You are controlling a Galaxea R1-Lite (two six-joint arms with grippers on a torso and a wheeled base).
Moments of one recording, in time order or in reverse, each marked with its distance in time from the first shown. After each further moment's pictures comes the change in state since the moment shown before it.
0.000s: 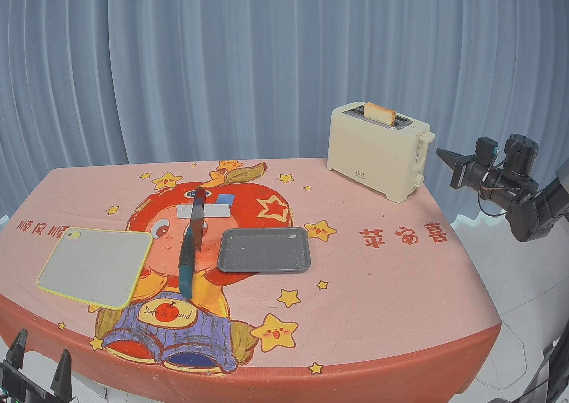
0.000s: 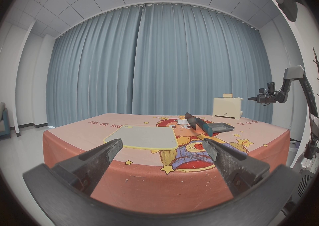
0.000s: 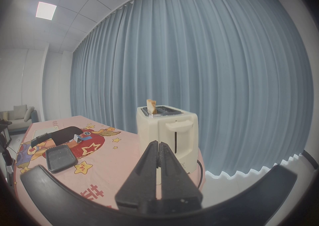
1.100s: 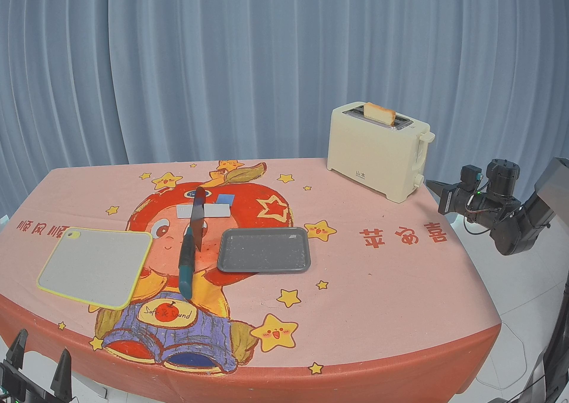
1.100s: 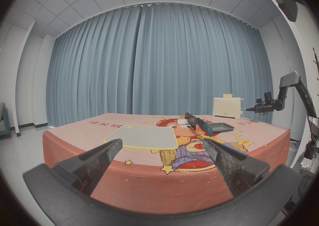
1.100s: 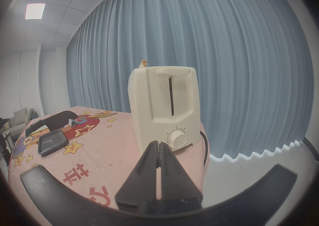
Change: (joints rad) left arm 0.000 0.000 0.000 0.000 0.000 0.000; right arm -0.004 0.154 -0.001 -0.002 -0.008 -0.005
